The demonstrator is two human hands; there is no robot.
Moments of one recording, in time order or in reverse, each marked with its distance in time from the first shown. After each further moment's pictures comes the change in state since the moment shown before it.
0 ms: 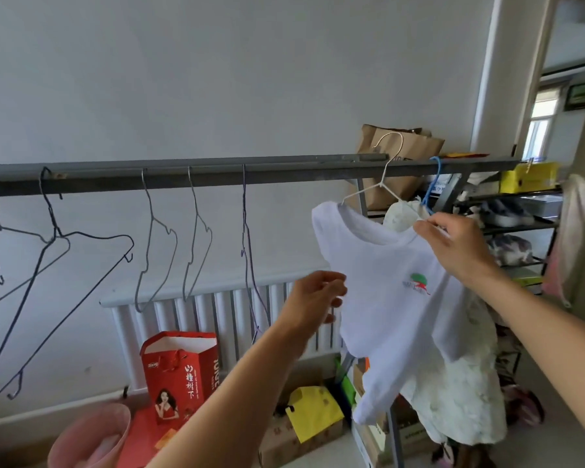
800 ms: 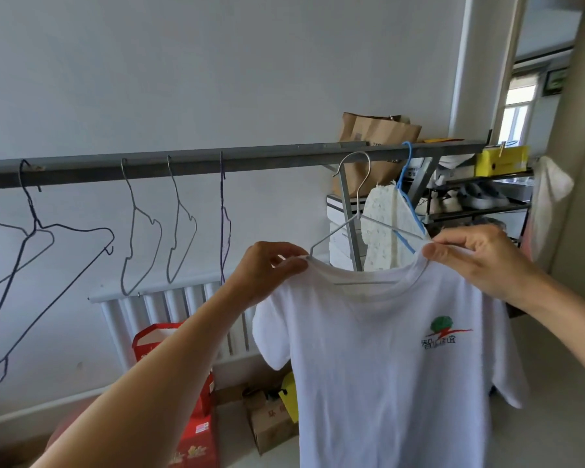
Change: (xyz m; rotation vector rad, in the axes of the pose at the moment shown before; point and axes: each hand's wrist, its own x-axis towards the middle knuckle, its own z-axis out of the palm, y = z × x) left_hand 0.018 -0.003 -0.047 0.493 0.016 0.439; right_hand -0.077 -0.024 -0.082 0.242 -0.361 -0.074
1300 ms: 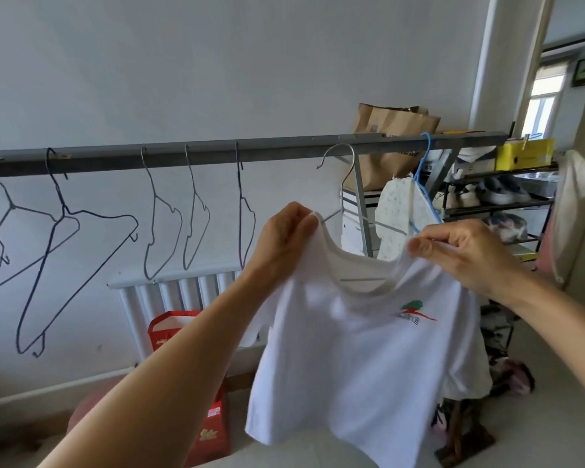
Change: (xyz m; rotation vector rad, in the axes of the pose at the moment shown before) left_hand -0.007 0.040 -0.002 -0.099 0.210 0.068; right_hand 0.008 -0.020 0.033 0.052 -0.020 -0.014
